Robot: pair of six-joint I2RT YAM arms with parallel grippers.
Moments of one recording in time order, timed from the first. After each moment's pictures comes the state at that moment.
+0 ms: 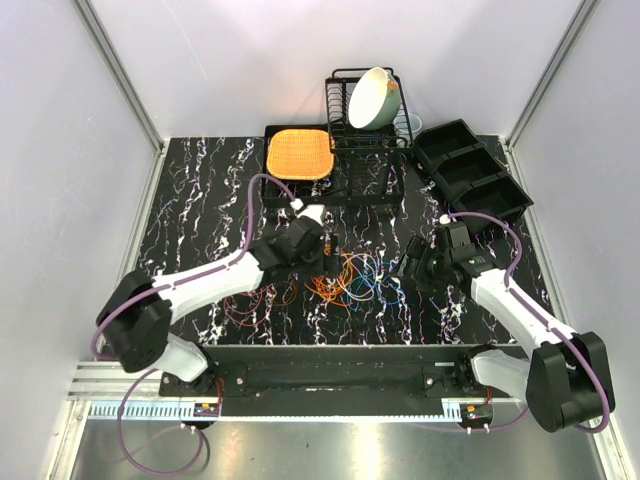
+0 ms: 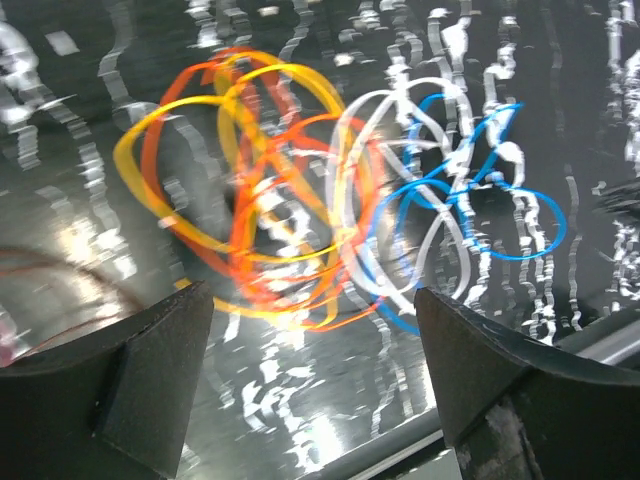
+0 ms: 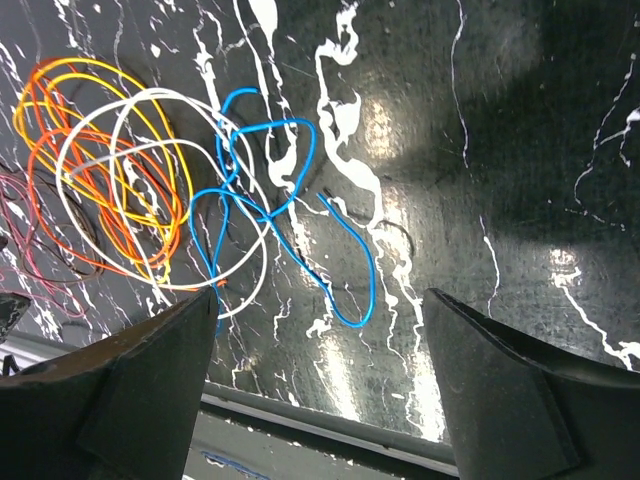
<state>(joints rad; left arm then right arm) -0.82 1.43 0.93 -0.31 -0.10 -0.65 0.28 1.13 0.64 -0.46 -0.21 0.68</state>
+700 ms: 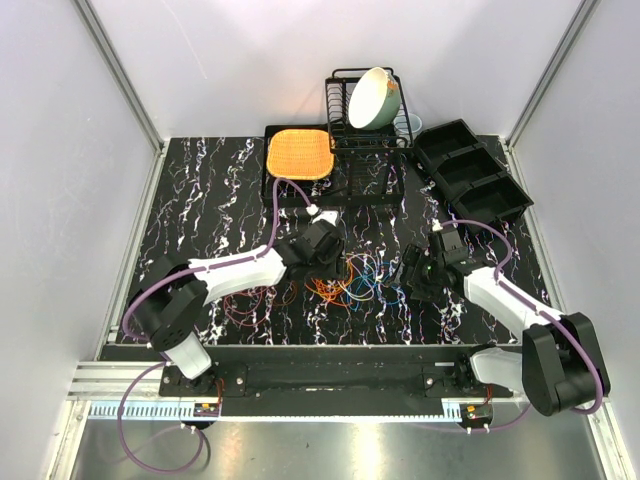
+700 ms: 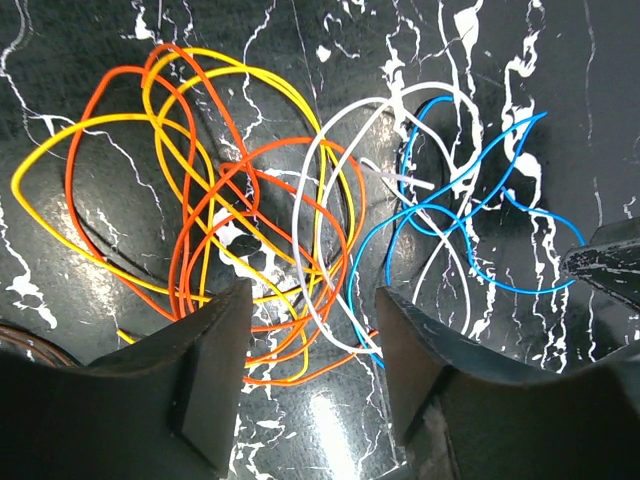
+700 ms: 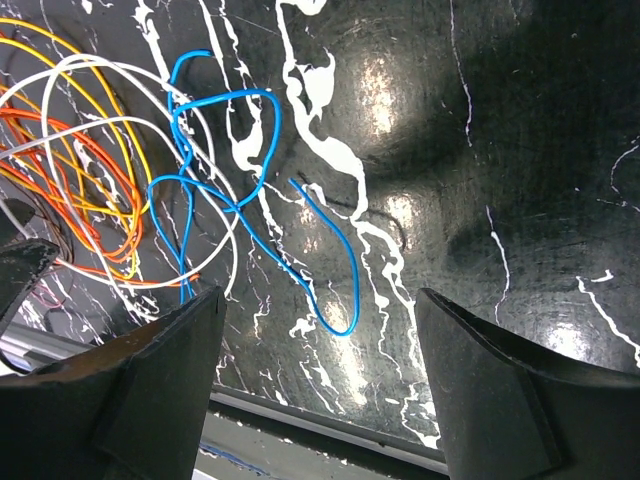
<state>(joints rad) -0.87 1.64 1.01 -0.25 -0.10 -0.69 0.30 1.21 0.59 -0.40 -0.24 0.70</state>
